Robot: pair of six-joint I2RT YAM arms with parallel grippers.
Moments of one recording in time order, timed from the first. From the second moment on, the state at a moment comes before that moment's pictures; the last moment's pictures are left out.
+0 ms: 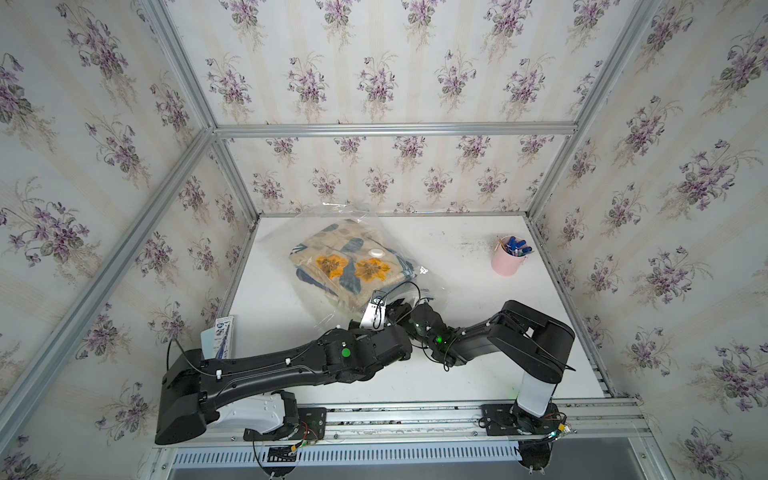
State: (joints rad) left arm -1.22 1.23 0.93 -0.75 -0.83 -0.76; right arm 0.98 1.81 0.59 0.87 0.11 1.51
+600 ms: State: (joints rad) left arm -1.21 1.17 0.94 -0.76 -0.89 -0.76; right arm 1.11 1.76 0.41 0.97 0.12 1.55
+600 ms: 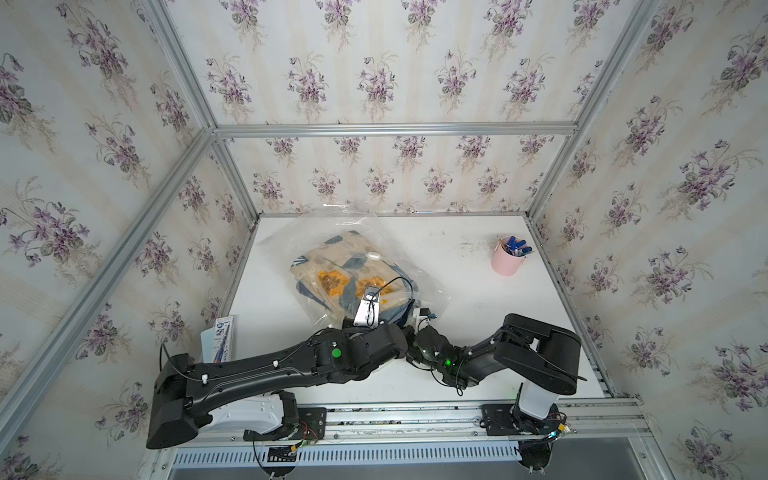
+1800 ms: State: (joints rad) left arm -1.25 1.13 0.99 -0.89 -0.88 -0.76; right arm 1.20 1.12 0.07 0.78 0.14 1.46
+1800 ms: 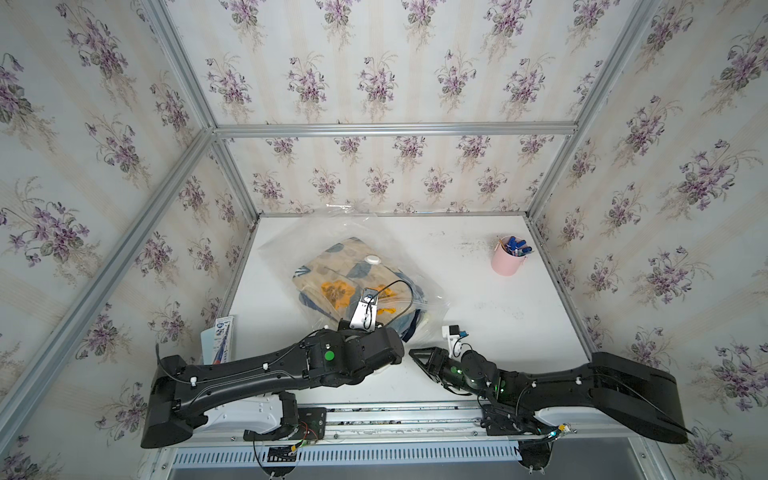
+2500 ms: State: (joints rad) left arm -1.26 1.08 0.98 -0.89 -0.84 -0.78; right arm 1.06 1.46 0.34 0.91 -0.06 1.31
